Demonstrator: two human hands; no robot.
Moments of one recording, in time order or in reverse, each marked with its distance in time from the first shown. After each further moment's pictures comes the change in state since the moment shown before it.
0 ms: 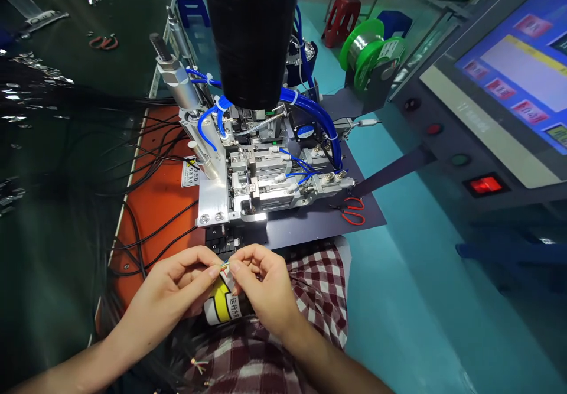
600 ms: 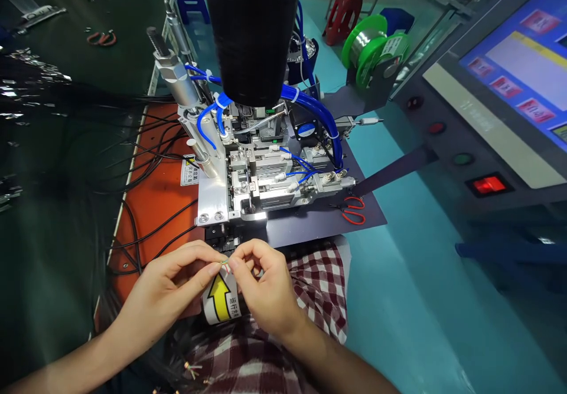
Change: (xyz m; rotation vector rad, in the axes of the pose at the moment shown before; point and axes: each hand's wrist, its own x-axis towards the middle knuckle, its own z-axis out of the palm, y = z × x) left_hand 0.000 0.003 -0.005 0.316 0.069 0.226; right_hand 0.001 -0.007 0.000 -0.273 0.043 -0.172
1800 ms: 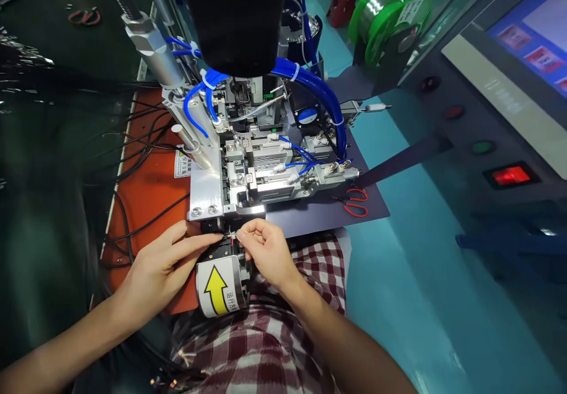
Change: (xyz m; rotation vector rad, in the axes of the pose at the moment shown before) left_hand 0.015 -0.031 -0.022 0.617 0.065 0.414; right_hand 0.036 0.021 -0.013 0.152 -0.059 0.164
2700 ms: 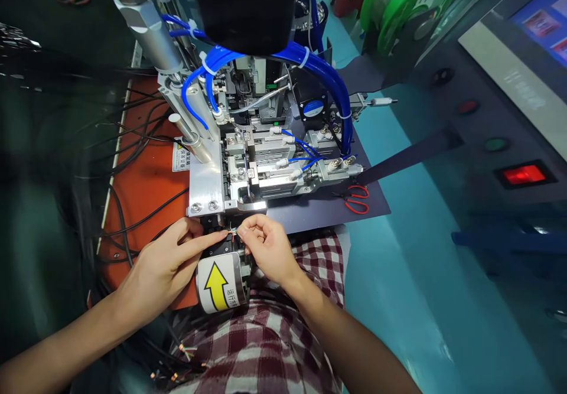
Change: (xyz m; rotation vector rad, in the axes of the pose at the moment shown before) left_hand -0.002 0.000 0.003 0.159 -0.053 0.080; right_hand 0.002 0.007 -0.003 -0.055 -0.016 -0.044
